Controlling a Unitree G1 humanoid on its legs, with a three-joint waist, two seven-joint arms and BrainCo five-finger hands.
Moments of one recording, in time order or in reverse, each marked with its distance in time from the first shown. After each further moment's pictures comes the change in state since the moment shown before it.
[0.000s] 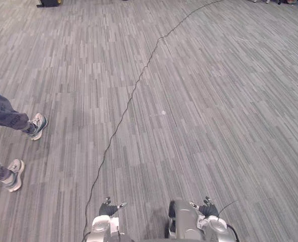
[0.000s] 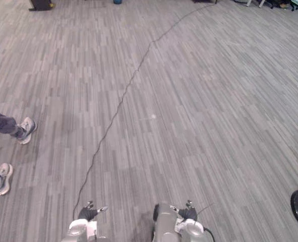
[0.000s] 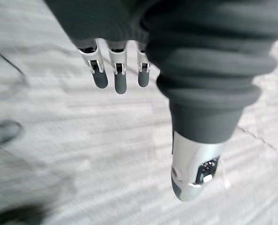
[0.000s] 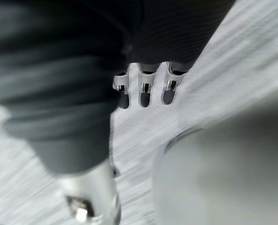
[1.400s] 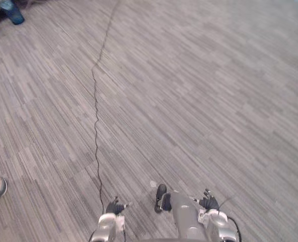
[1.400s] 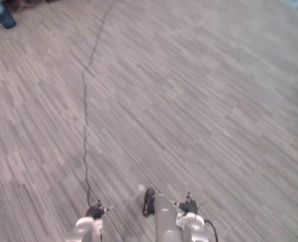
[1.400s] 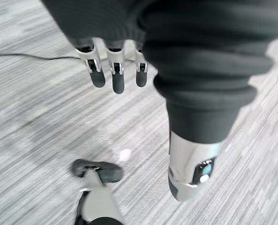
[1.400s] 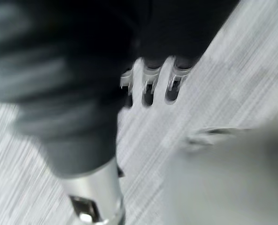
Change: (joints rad) left arm -0.024 -0.041 0.050 -0.004 0.039 -0.002 -0.036; right arm -0.009 0.018 -0.006 -0.045 -0.078 0.027 0.024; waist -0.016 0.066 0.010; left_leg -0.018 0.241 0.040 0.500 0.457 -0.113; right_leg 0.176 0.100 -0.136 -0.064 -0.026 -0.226
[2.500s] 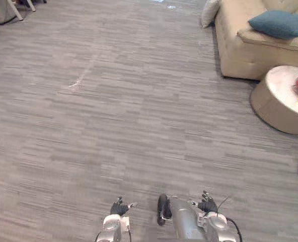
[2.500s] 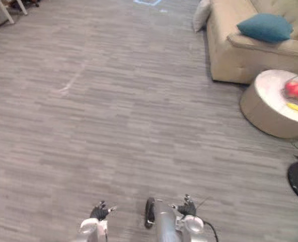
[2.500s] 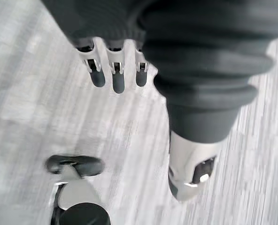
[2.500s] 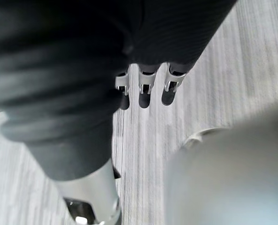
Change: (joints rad) left arm 0.037 -0.031 -0.041 0.019 0.001 -0.005 0.009; right arm 0.032 -0.018 0.051 -0.002 0.000 0.001 0.009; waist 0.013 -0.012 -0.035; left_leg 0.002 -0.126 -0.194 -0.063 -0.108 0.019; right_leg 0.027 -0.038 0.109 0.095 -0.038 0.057
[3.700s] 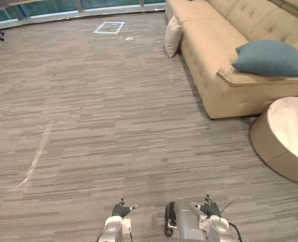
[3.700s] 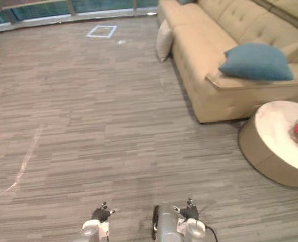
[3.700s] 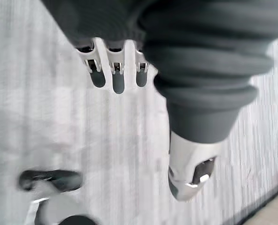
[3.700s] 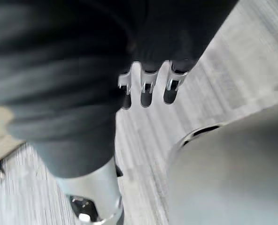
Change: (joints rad) left arm 0.000 0.001 0.020 -0.001 0.001 -0.011 0.000; right arm 0.003 0.006 -0.045 0.005 0.000 0.006 0.001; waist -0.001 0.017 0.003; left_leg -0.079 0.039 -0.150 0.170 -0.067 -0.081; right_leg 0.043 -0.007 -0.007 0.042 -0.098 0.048
